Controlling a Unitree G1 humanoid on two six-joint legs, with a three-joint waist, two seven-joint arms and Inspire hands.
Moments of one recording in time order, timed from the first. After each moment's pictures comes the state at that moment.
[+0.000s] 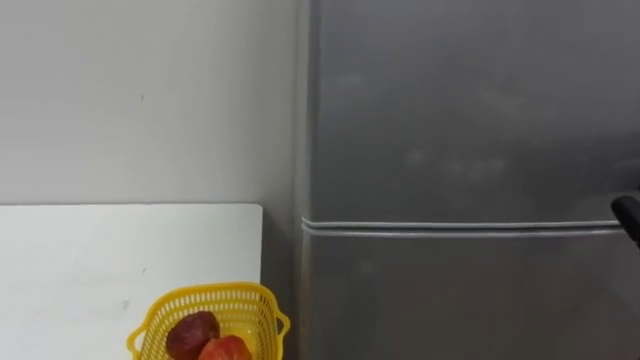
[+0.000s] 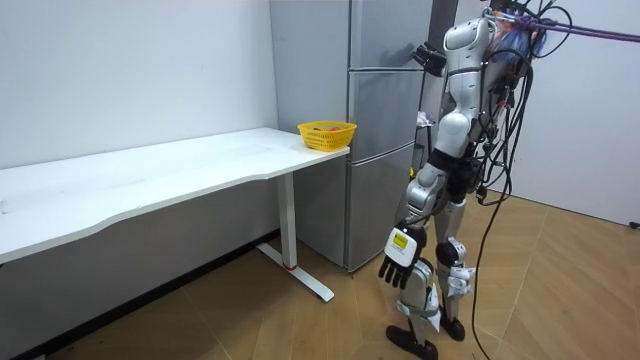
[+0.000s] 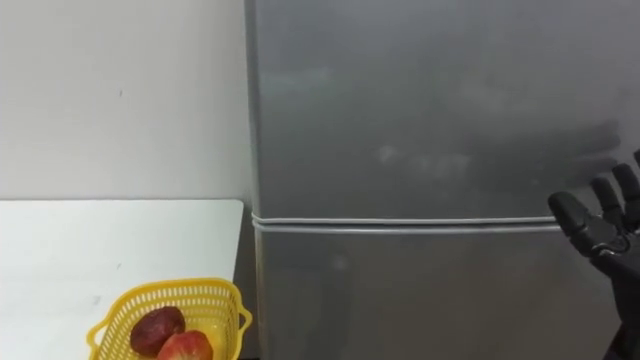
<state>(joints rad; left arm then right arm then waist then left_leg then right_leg) 0.33 0.20 0.21 1.06 0.25 0.15 -0.06 -0.09 -0.42 -0.41 0.06 0.94 -0.11 0.11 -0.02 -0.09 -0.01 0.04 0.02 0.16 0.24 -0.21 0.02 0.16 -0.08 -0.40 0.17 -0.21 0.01</state>
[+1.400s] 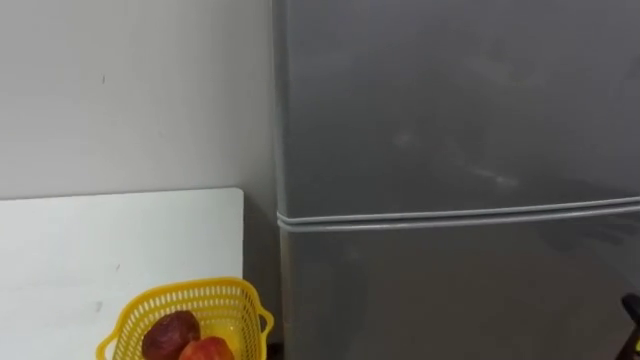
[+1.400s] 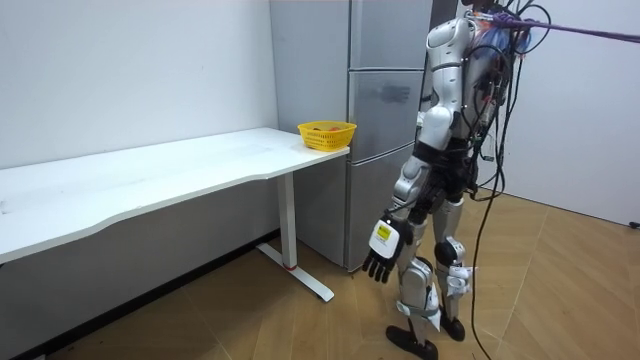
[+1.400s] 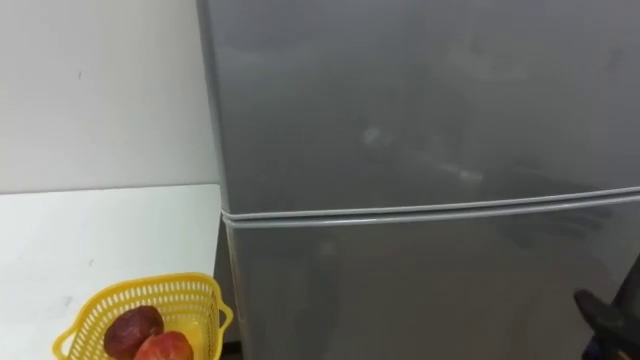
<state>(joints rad) 0.30 0.21 0.21 1.03 0.28 0.15 -0.03 0.02 -0.42 -0.42 0.27 0.38 0.04 -0.32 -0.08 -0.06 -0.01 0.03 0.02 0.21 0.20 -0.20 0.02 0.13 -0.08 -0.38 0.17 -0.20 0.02</state>
